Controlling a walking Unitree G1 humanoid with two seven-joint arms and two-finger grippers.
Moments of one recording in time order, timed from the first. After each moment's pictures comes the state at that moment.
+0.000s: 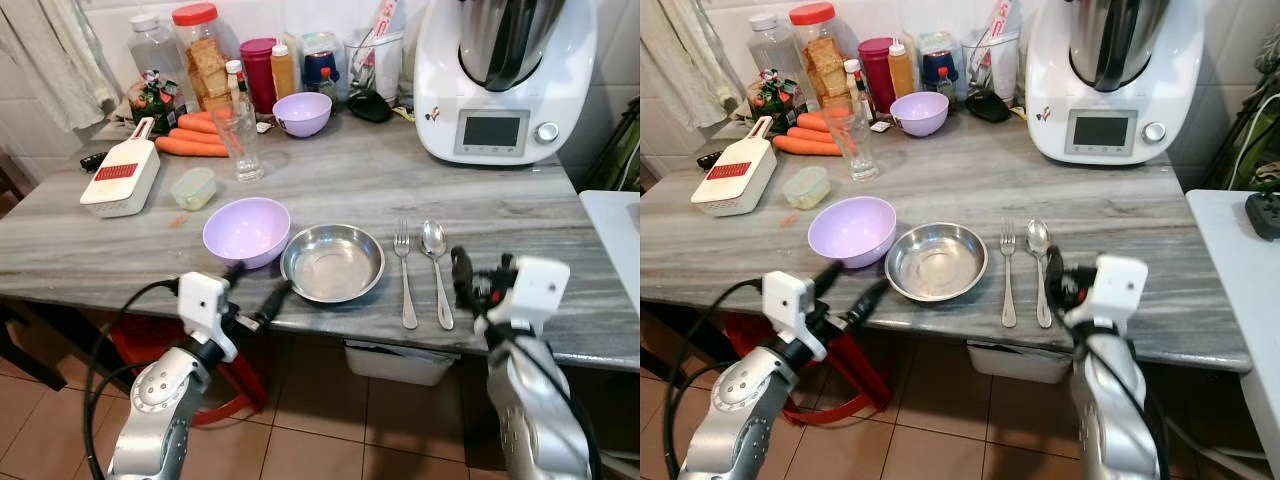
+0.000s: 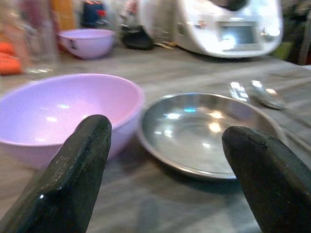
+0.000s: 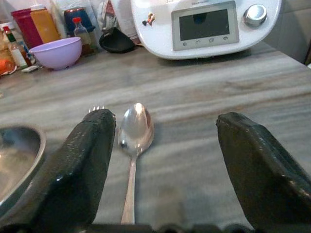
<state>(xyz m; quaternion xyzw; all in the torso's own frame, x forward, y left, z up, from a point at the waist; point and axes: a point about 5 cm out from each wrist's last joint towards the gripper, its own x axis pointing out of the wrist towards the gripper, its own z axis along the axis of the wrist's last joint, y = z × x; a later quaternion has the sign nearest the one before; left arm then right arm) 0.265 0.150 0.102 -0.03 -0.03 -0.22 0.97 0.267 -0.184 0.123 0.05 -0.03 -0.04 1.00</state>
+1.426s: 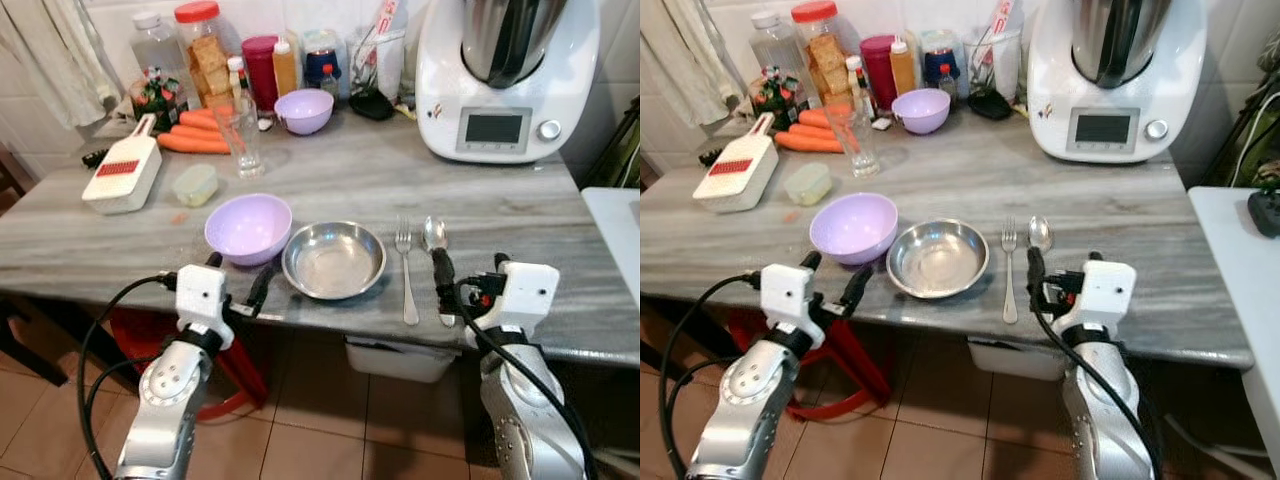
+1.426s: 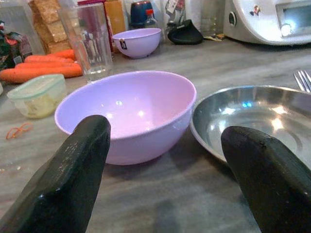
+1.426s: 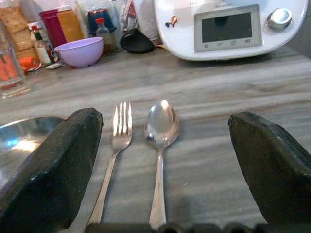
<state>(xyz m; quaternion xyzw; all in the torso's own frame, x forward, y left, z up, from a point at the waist) 0.274 0.150 0.102 0.02 -0.03 -0.13 0.99 0.266 -0.172 0.128 0.04 -0.04 0.00 1.00</state>
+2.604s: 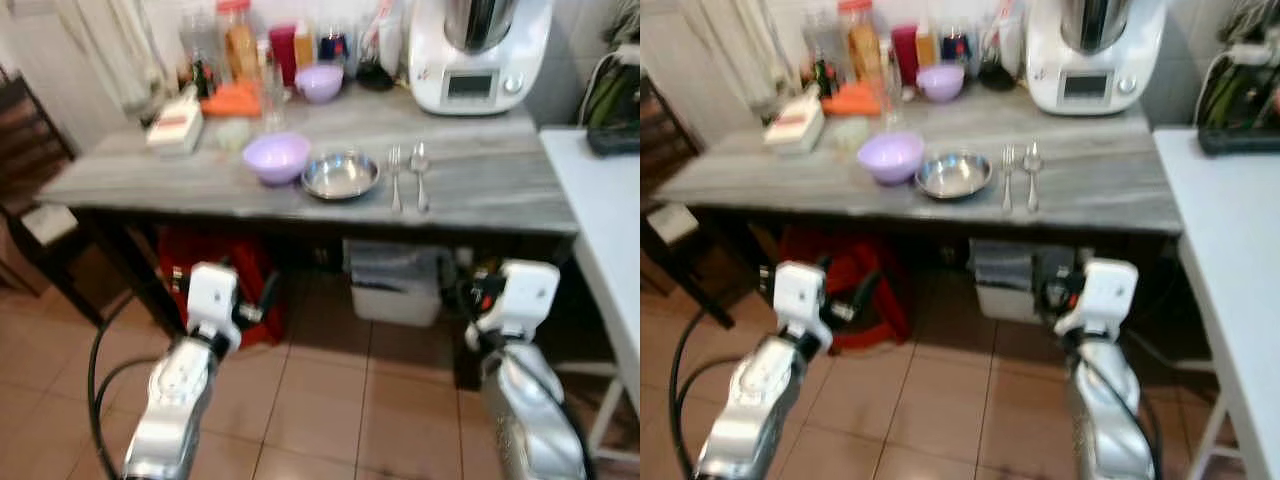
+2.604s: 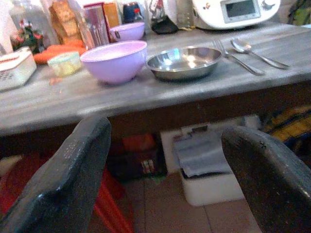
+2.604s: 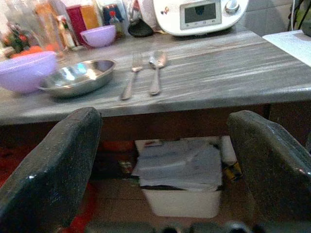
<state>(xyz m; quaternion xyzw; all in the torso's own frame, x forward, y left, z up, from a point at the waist) 0.274 0.149 0.095 0.03 -0.01 -0.14 0.99 0.270 -0.170 0.120 0.06 -0.02 -0.01 1.00</state>
